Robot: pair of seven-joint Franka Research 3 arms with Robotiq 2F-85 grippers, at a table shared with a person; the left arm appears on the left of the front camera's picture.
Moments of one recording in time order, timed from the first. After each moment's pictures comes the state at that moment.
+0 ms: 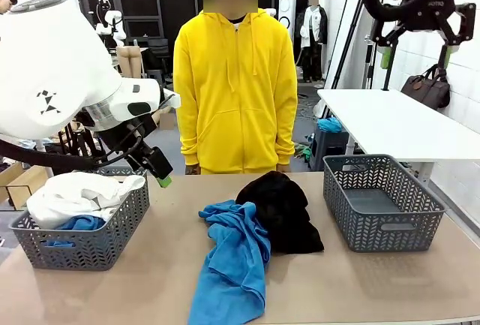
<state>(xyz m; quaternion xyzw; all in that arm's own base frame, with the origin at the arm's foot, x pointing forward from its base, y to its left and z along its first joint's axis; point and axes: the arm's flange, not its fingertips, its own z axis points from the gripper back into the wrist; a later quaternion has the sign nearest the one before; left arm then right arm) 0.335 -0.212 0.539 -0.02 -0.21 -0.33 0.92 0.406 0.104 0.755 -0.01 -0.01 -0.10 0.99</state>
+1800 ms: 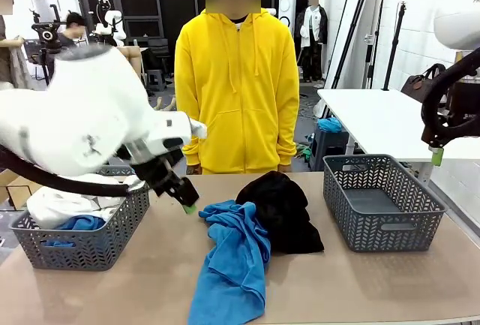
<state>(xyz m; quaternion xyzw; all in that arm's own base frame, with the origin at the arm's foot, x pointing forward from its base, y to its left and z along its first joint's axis) 0.340 -0.261 0.467 -0.02 -0.19 -0.33 0.93 0.424 -0.036 0.558 -0.01 0.06 -0.07 1.00</state>
